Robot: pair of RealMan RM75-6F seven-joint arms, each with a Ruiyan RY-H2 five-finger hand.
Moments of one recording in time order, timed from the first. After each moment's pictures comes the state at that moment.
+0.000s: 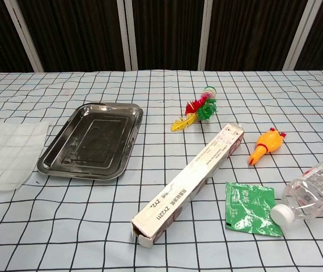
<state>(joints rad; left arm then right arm) -0.21 -1.44 -0.02 -1.42 1.41 1.27 0.45 0.10 -1.13 0.05 -1.60 -1.54 1.46 -0.05</state>
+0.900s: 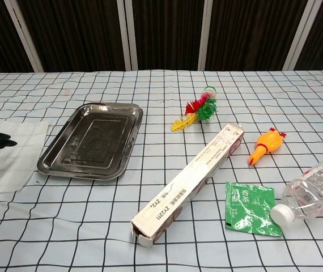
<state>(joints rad) -0.28 -1.60 -0.03 -1.23 1.40 1.22 0.46 0.10 -1.13 0.04 -1.60 -1.55 1.47 -0.02</state>
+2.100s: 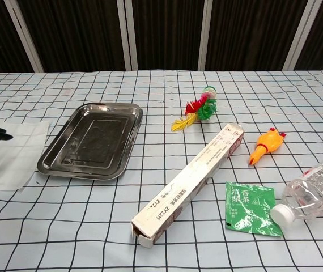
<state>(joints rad) -0.27 -1.55 -0.02 -1.31 1.40 1.24 0.43 0.09 -1.13 0.05 -1.60 -1.55 1.48 -0.02</state>
